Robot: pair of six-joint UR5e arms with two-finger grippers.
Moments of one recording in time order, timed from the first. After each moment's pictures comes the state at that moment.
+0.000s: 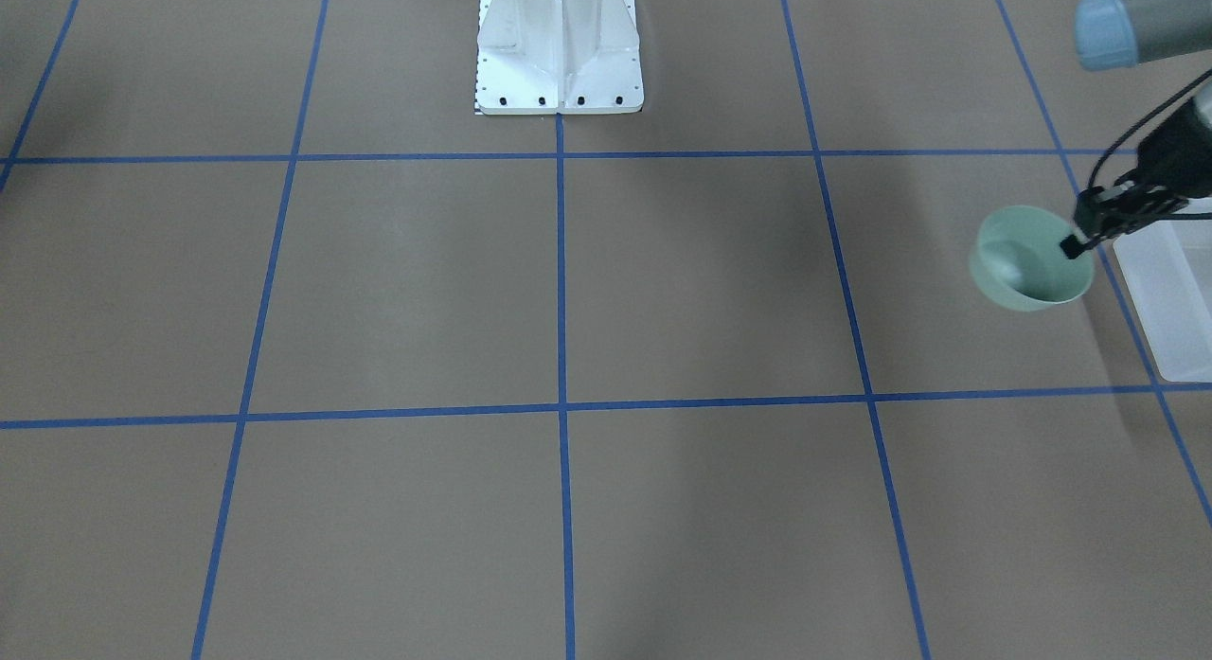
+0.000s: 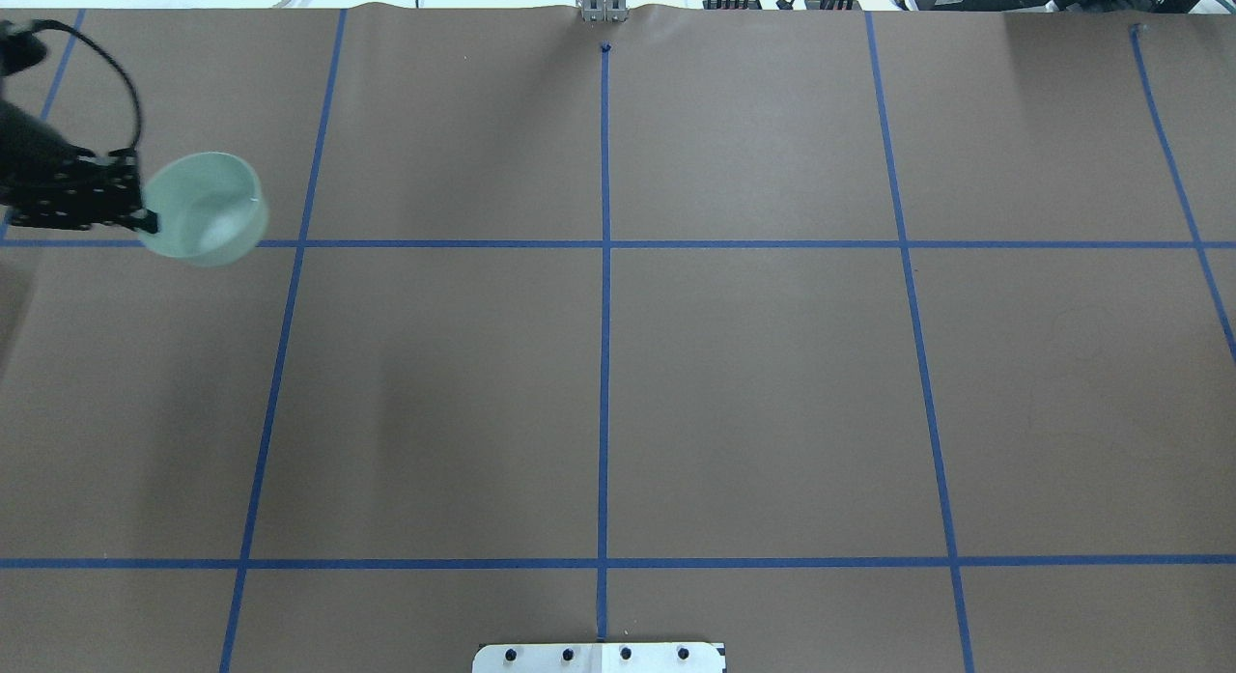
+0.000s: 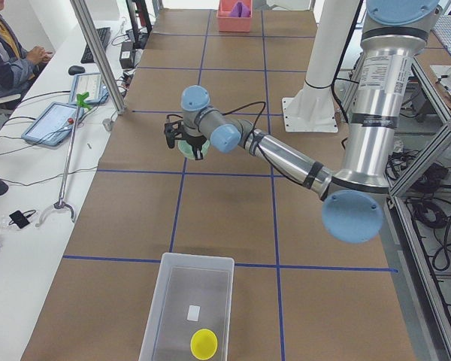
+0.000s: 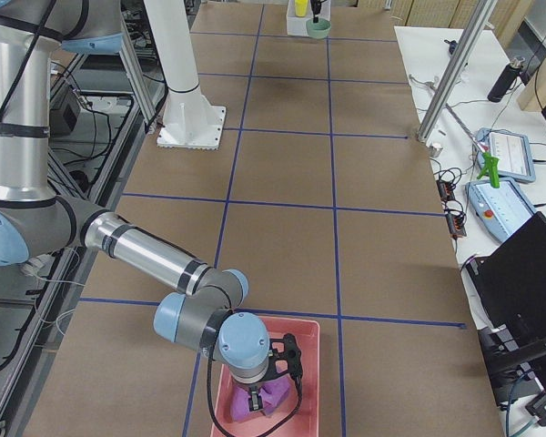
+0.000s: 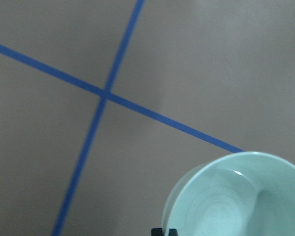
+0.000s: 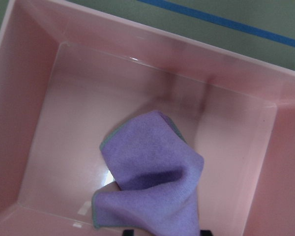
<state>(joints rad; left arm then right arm) -1.31 -1.58 -1.85 -1.80 -2.39 -0.68 1.84 -1.72 1.41 -1.45 2.26 -0.57</state>
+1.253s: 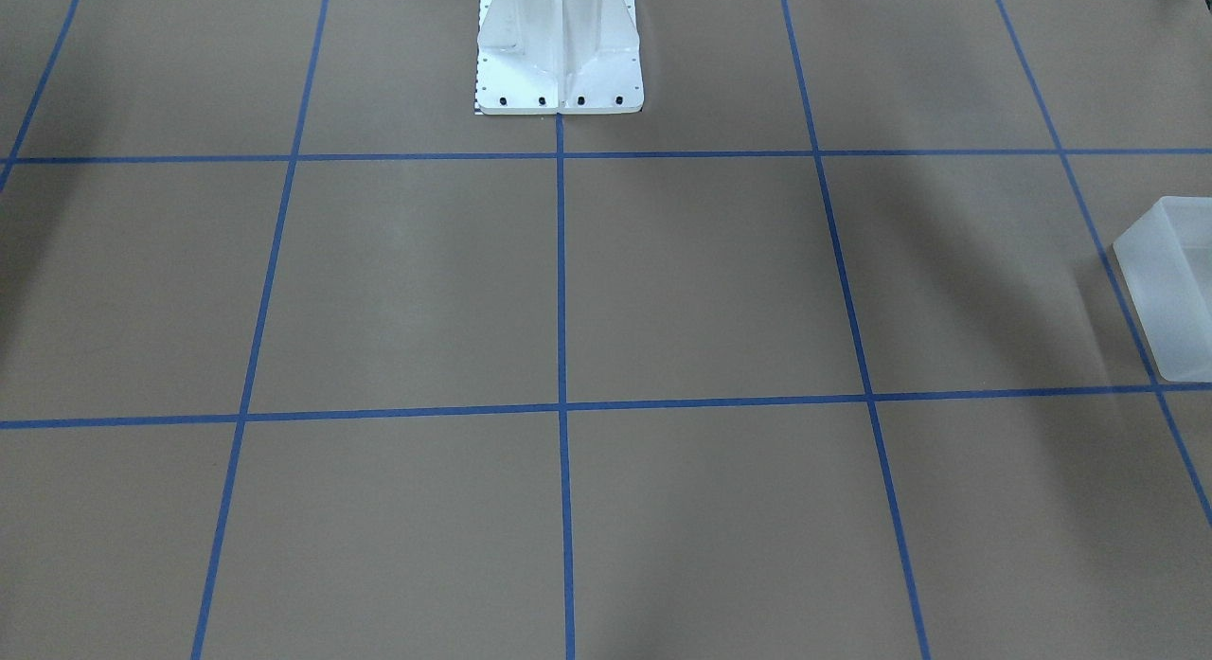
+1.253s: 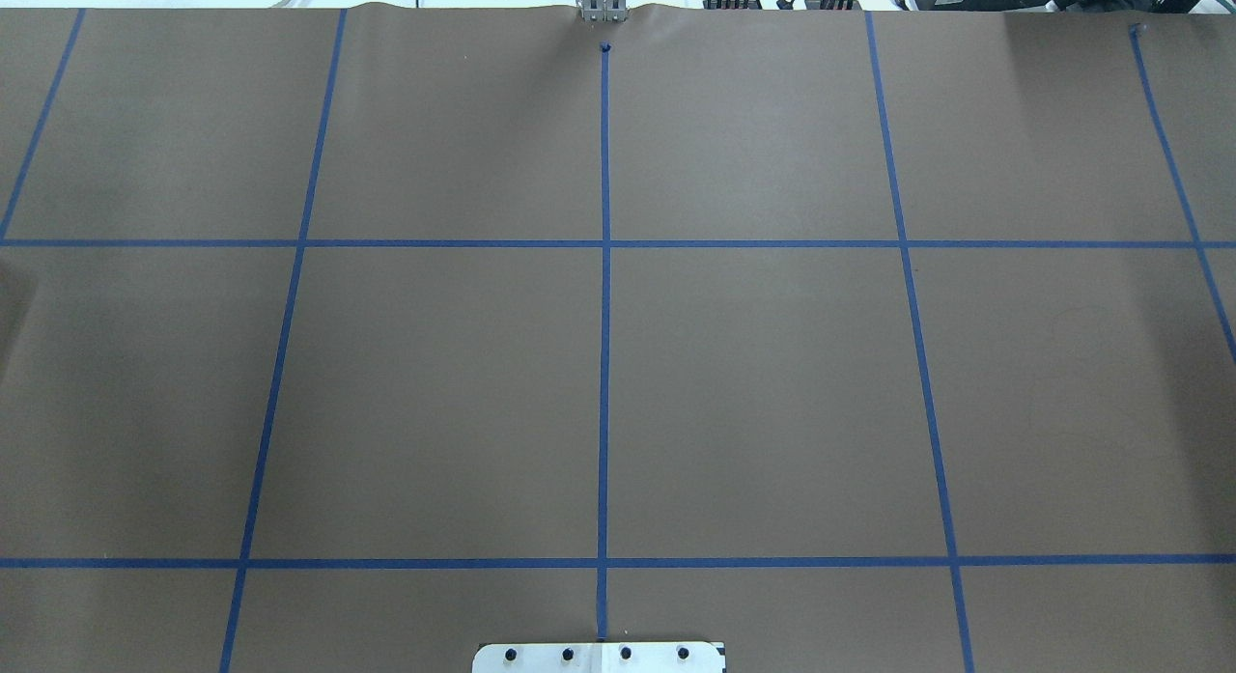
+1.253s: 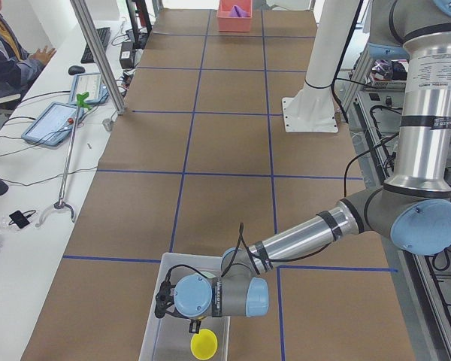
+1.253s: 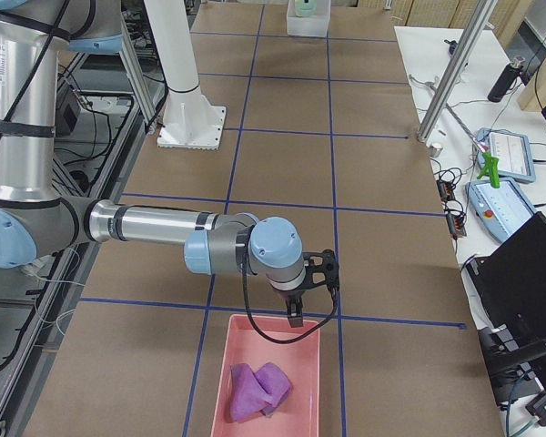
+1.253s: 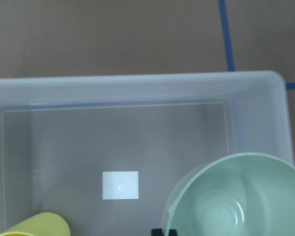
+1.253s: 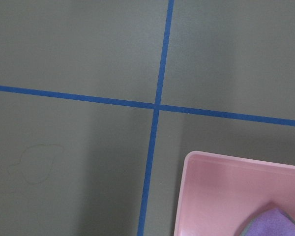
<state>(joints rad) -1.66 -1.61 -1.06 -2.04 -2.45 0.14 1.69 -1.72 1.73 -1.45 2.43 -0.10</state>
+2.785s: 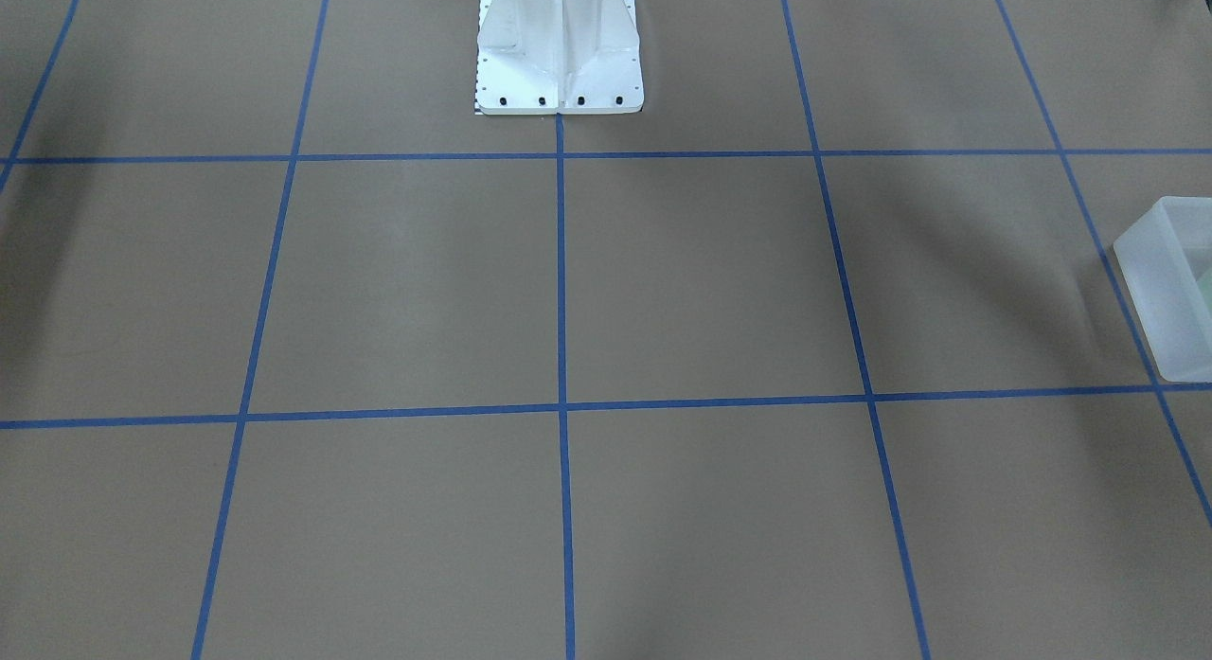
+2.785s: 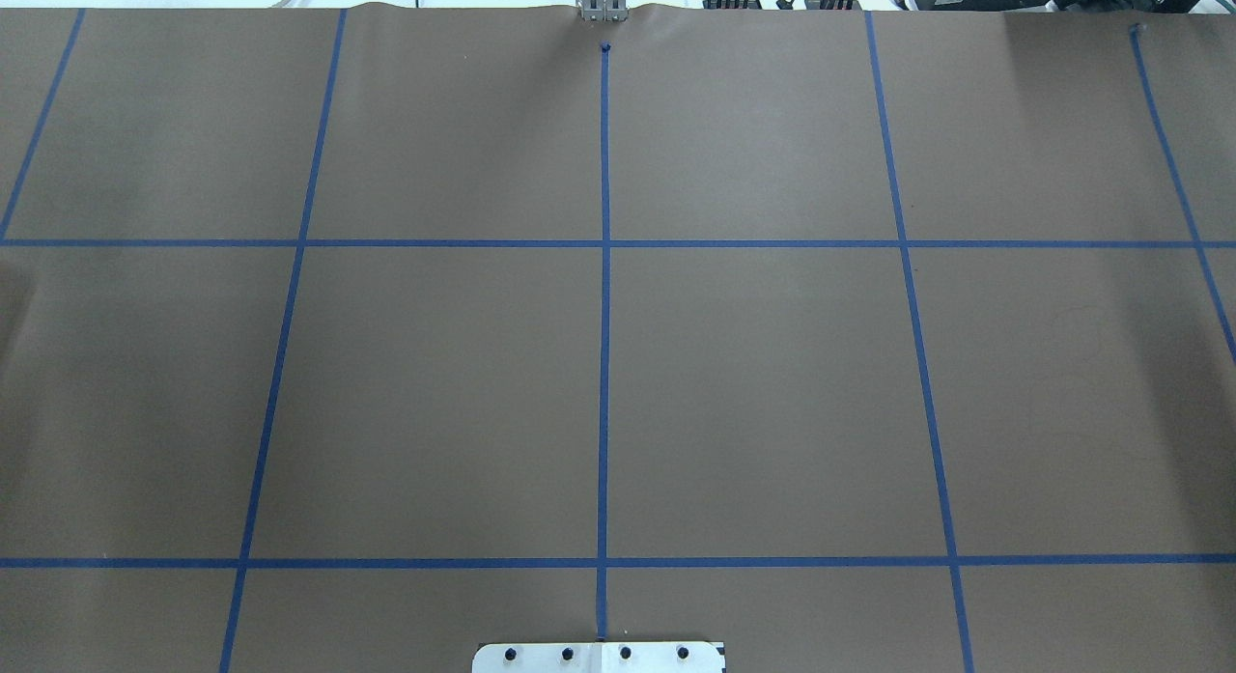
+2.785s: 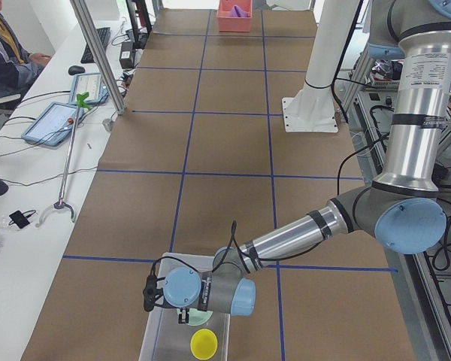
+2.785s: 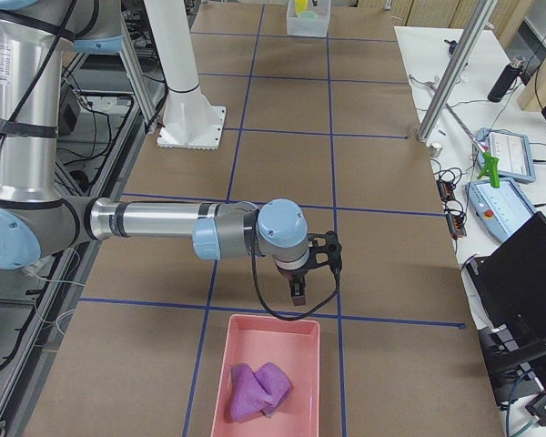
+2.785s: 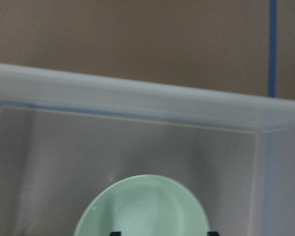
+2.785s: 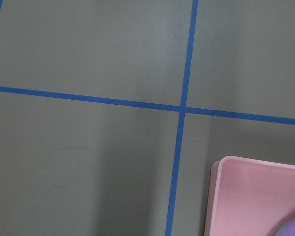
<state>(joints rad) -1.63 -1.64 -1.15 -2.12 -2.56 -0.17 1.65 -1.72 1.77 -1.45 2.46 -0.05</state>
